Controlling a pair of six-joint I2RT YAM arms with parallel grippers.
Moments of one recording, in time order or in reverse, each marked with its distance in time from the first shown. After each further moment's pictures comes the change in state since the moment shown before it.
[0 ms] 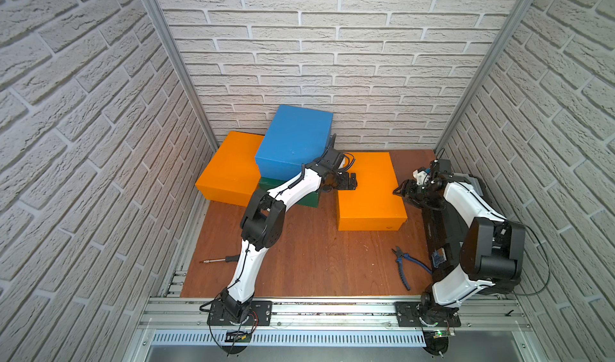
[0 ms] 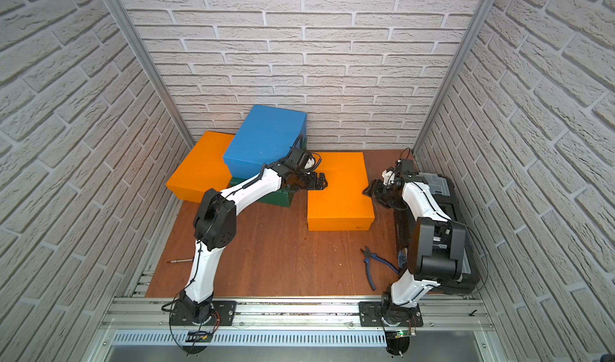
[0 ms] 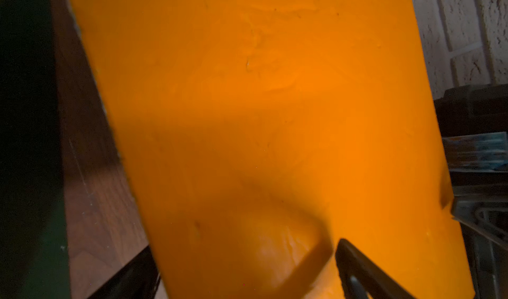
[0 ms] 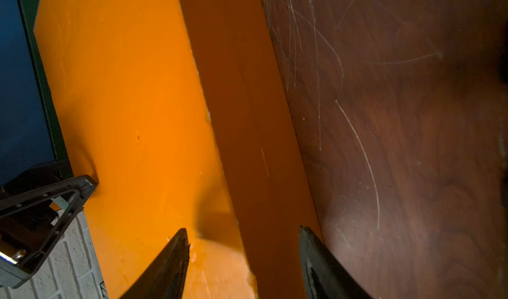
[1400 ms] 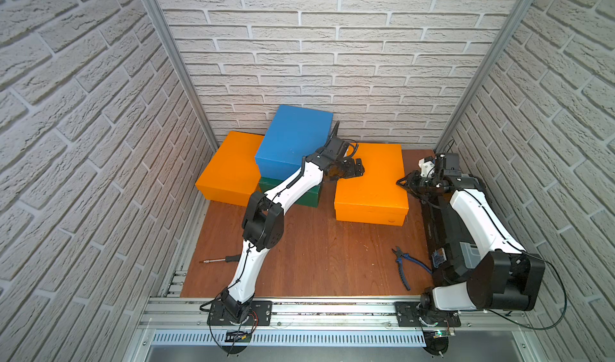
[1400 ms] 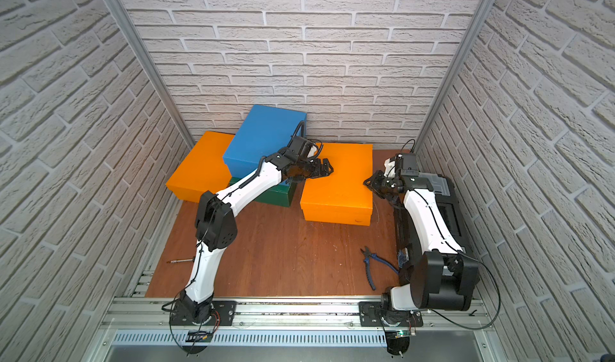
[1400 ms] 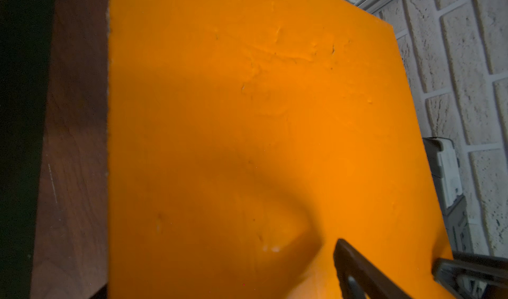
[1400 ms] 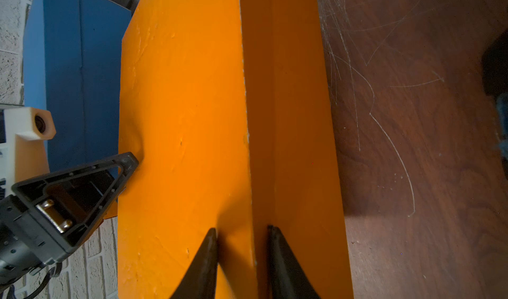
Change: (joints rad) left arm -0.027 0.003 0.209 -0.059 0.007 -0.161; right arm 0.089 -0.248 0.031 0.007 0.067 0.191
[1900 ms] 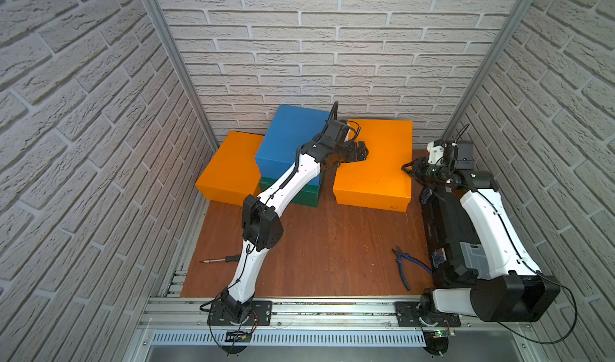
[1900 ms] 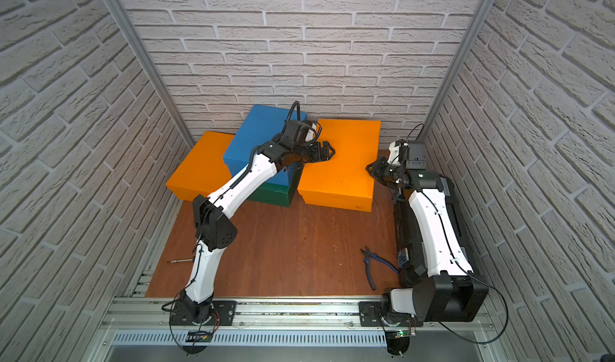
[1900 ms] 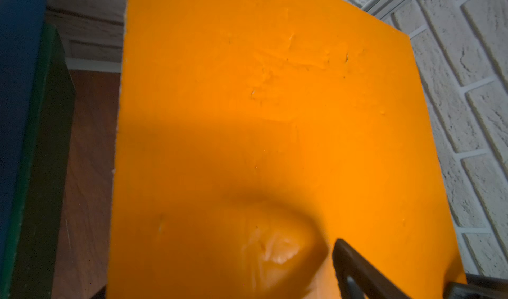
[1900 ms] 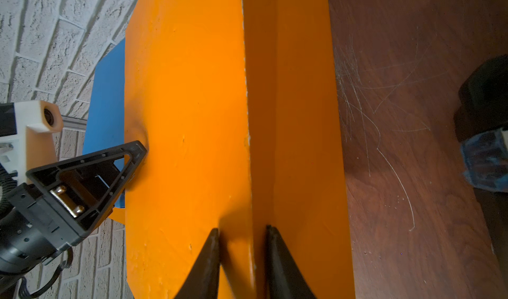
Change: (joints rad) left arm 0.000 0.000 0.237 -0.077 -0.047 0.052; right arm 0.058 -0.064 0.198 -0.091 0.081 0.027
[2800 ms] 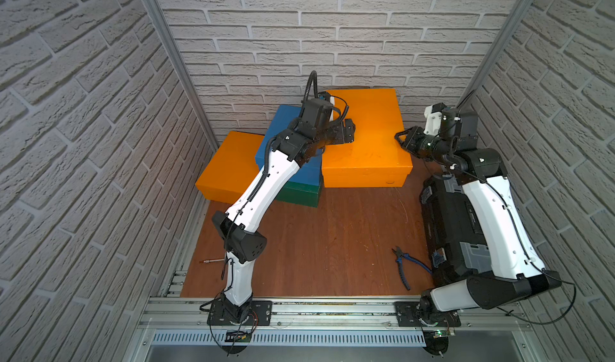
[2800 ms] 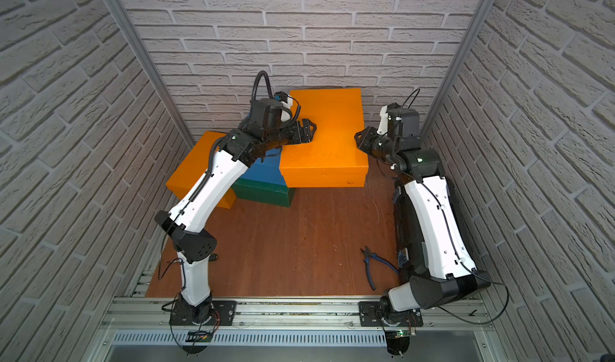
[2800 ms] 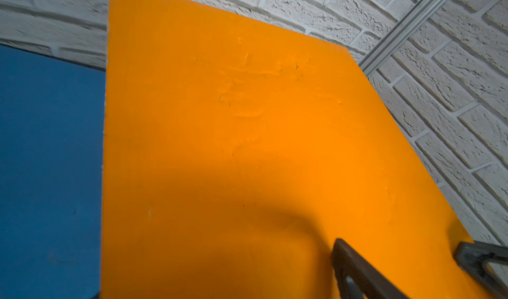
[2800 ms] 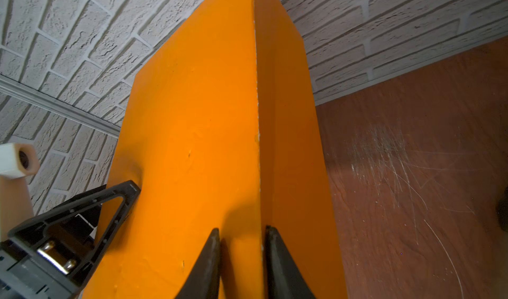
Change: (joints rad) left arm 0.021 -0.246 0.053 -0.122 -0.219 0.148; right arm 0.230 0.140 0.468 -0.076 0.182 0.045
